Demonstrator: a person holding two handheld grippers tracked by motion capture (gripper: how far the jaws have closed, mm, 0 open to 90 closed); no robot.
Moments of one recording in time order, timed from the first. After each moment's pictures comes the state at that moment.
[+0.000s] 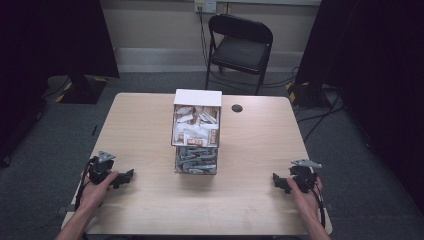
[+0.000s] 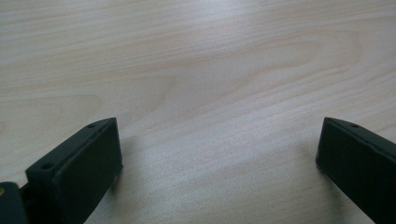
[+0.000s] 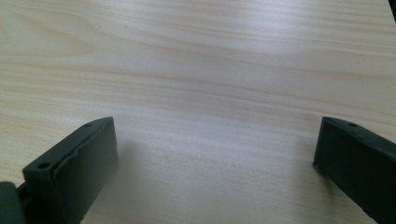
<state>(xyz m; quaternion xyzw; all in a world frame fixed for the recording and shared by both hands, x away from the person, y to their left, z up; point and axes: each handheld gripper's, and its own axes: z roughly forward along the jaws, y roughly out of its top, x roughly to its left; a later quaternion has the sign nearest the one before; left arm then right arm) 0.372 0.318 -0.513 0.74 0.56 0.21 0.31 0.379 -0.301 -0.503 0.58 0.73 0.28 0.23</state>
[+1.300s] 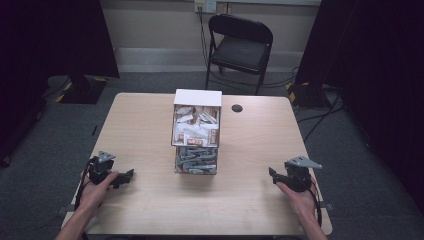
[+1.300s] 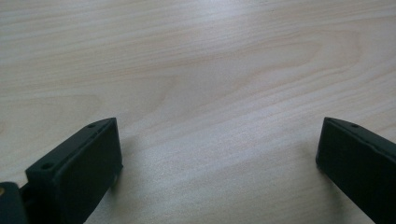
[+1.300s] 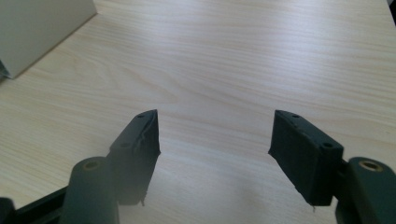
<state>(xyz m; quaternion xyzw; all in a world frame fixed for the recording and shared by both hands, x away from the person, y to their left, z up) 0.372 0.318 -0.513 0.74 0.56 0.21 0.31 0.367 -0.279 -0.471 0.51 0.74 0.36 0.24</state>
